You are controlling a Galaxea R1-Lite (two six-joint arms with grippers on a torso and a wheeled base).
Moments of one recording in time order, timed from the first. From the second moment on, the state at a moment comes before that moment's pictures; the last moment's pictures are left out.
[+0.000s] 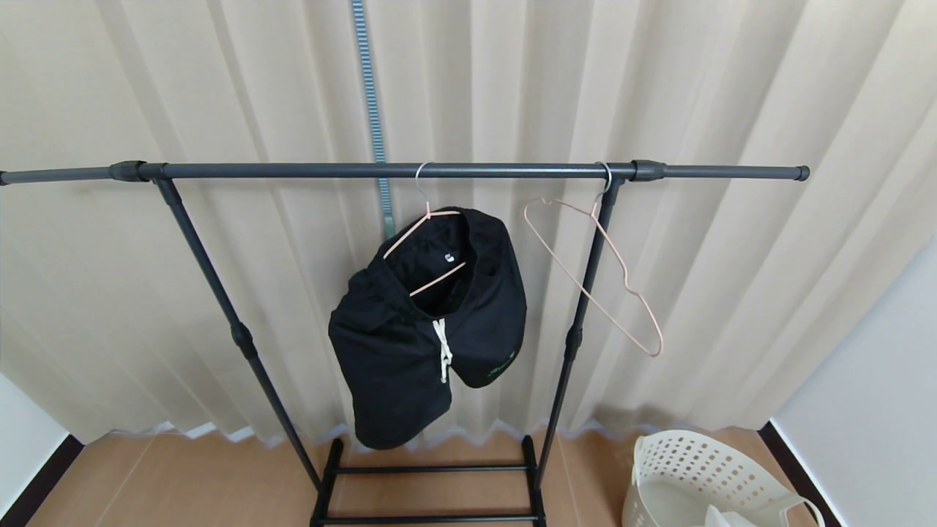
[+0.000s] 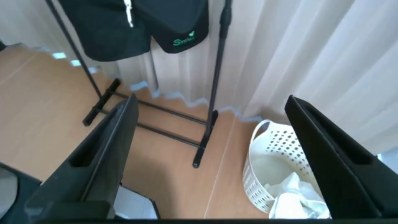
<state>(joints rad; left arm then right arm) -0.16 0.21 -0.13 0.23 -0.12 -0.06 0.28 0.18 -0.03 0.08 0.00 -0.01</state>
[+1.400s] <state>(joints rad) -0.01 0.00 0.00 -0.01 -0.13 0.03 0.00 0.00 -0.03 0.07 -0.04 0.02</state>
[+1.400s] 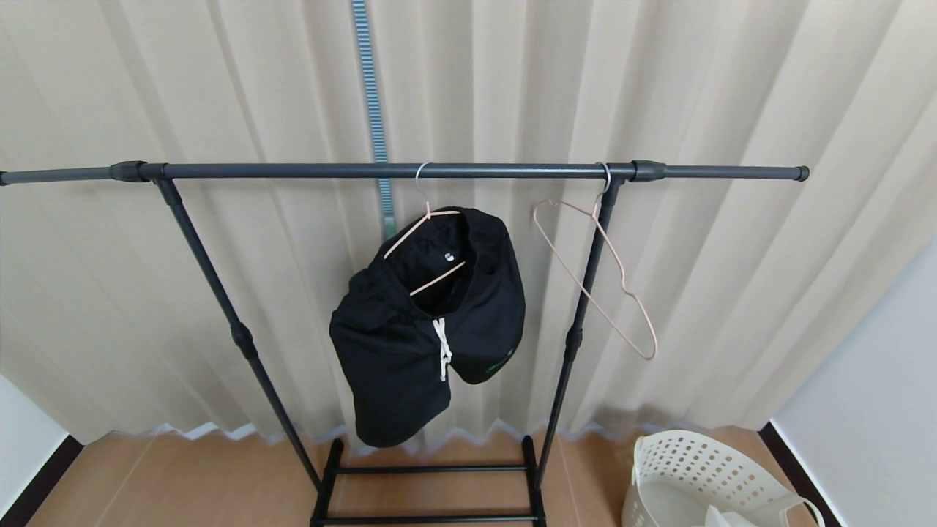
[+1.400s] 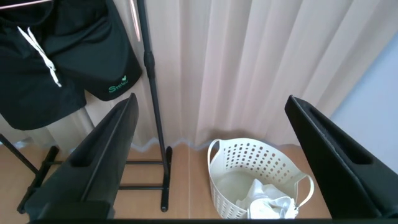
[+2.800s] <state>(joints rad) -0.01 0.00 0.00 -0.01 -0.13 0.03 0.00 0.00 -0.03 0.07 -0.04 0.03</state>
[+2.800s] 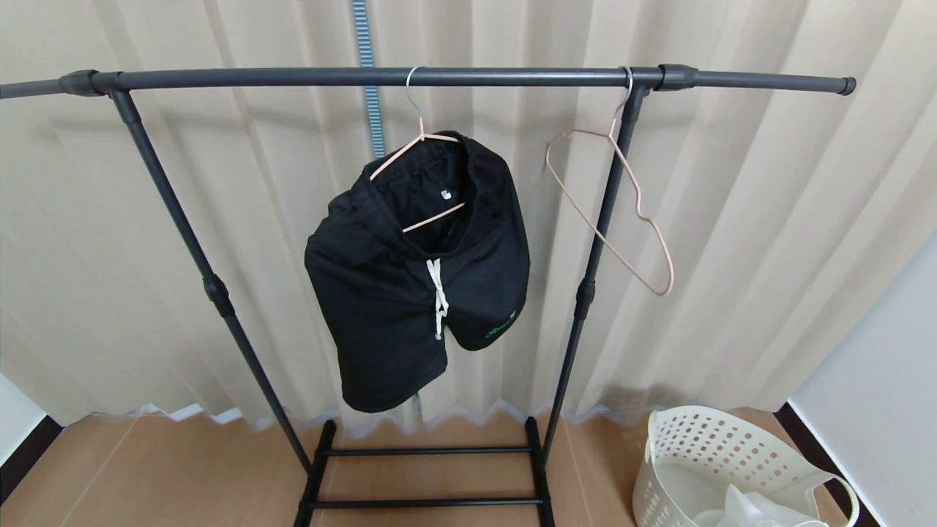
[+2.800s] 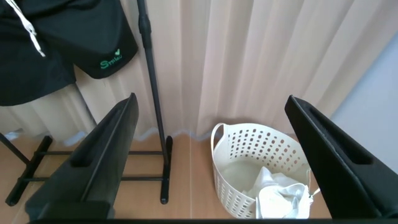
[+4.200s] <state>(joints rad) -0.01 0.00 0.00 -0.01 -0.13 0.03 0.00 0.00 -0.03 0.07 -0.04 0.03</state>
